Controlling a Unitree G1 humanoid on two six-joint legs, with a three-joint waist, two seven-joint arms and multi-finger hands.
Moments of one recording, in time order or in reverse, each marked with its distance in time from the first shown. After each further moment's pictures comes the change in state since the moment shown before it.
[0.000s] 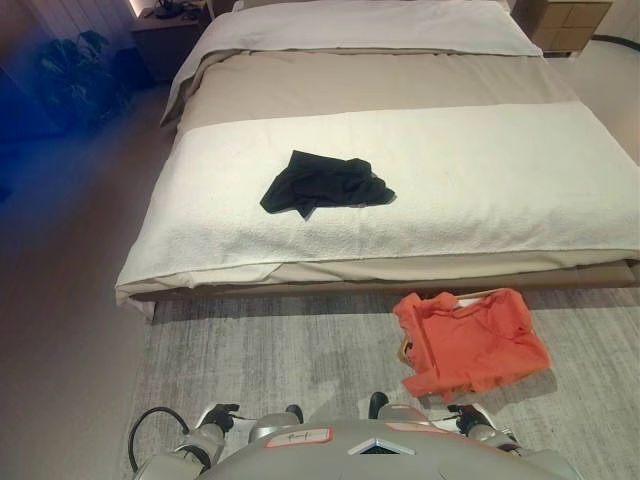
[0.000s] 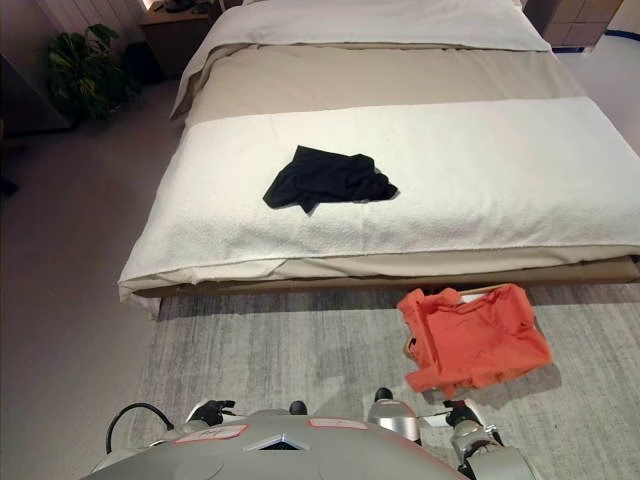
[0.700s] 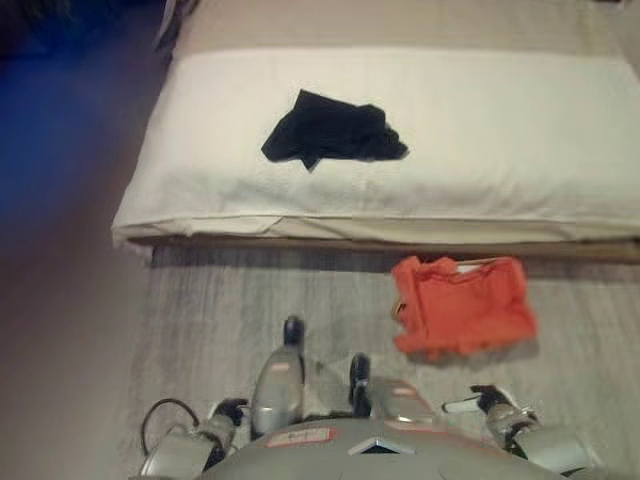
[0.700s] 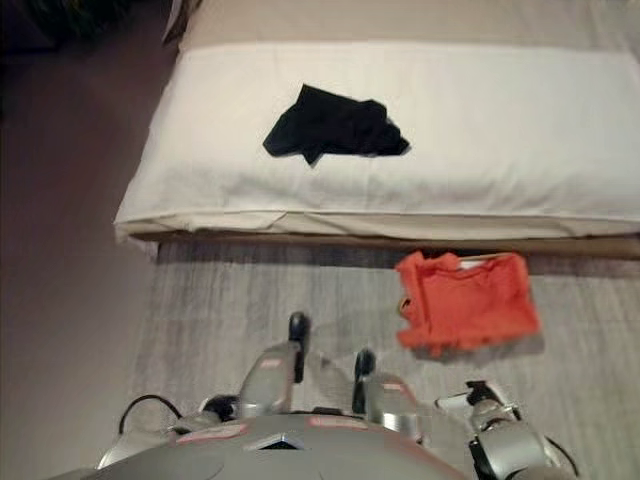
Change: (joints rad) left arm -0.035 0.013 0.069 0.089 -0.084 0.003 -0.003; right arm -0.085 -0.017 0.020 0.073 0.008 0.007 -0.007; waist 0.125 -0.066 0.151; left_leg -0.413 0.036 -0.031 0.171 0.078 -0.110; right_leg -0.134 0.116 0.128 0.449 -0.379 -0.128
